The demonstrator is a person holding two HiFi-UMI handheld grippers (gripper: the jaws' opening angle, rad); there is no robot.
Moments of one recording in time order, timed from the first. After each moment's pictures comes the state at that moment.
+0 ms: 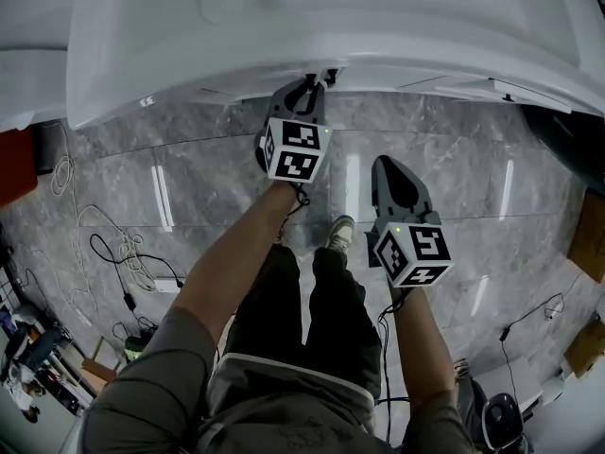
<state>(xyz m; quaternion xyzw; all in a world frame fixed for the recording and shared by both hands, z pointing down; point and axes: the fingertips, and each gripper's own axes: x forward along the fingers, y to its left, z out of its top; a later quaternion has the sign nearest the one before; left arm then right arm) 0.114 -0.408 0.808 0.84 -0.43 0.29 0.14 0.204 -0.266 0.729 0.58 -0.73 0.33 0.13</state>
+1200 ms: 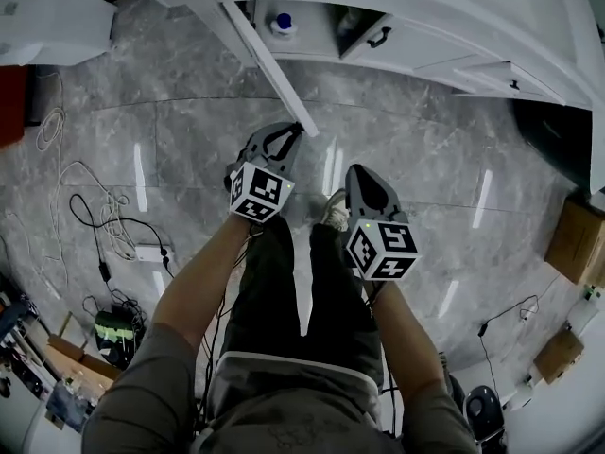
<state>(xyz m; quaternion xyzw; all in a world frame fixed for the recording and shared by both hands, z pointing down) -0.021 -0.206 0.811 0.89 -0.33 0.30 0.09 0.078 -0.144 0.736 0.55 -0.73 0.36 0.18</state>
